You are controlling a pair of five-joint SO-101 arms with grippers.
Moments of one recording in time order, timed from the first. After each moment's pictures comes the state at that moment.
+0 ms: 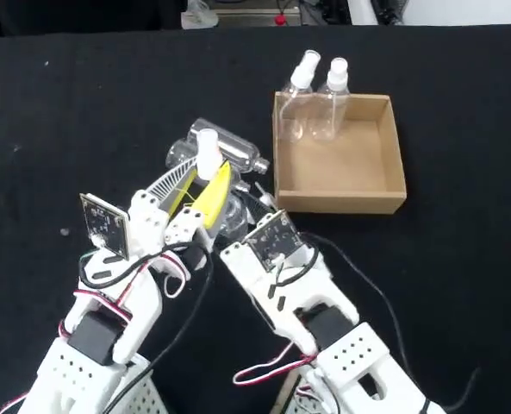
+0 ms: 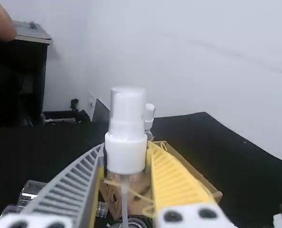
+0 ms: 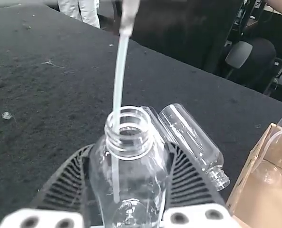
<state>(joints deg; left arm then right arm) 23.1 -86.9 76.2 14.7 11.0 -33.1 -73.3 93.2 5.2 8.5</state>
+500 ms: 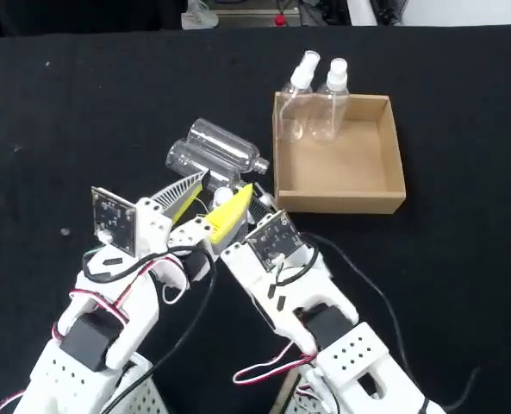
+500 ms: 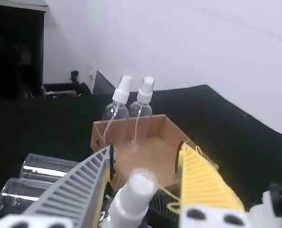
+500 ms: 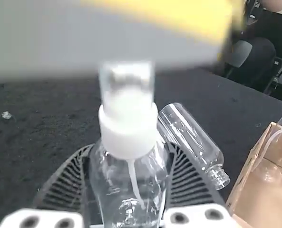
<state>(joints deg) 24.9 -86.9 70.2 28.4 10.9 -33.1 -73.3 93.4 5.2 8.4</state>
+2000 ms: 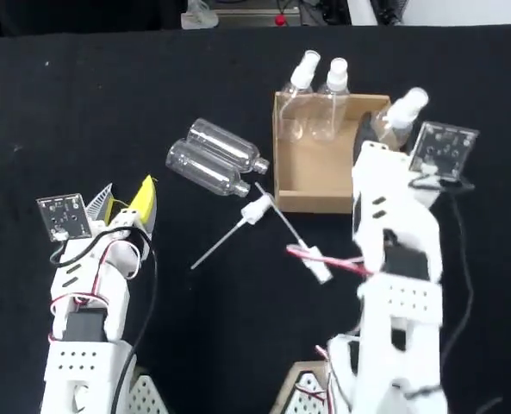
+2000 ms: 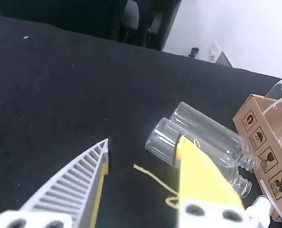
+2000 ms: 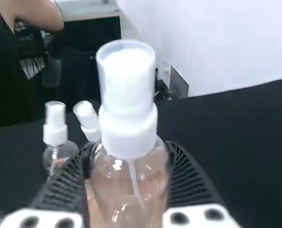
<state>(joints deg) -5.3 -86.9 96.5 13.0 10.8 10.7 -47.7 63.3 6.7 -2.5</state>
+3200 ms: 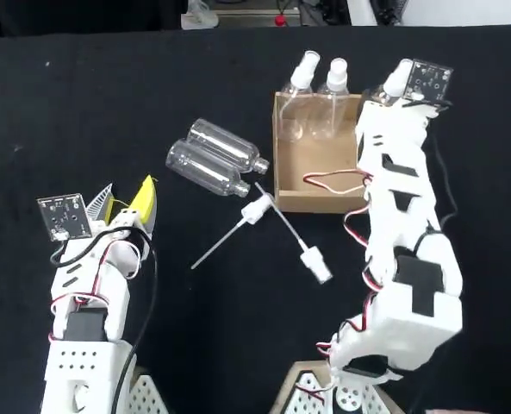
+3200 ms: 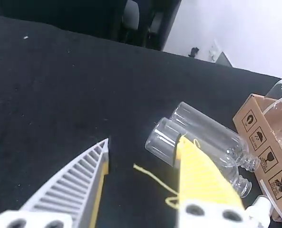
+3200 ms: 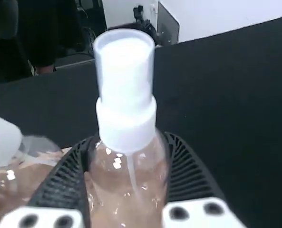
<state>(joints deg) -5.3 -86.9 96.5 13.0 10.8 13.5 11.7 29.3 -8.2 -2.5</state>
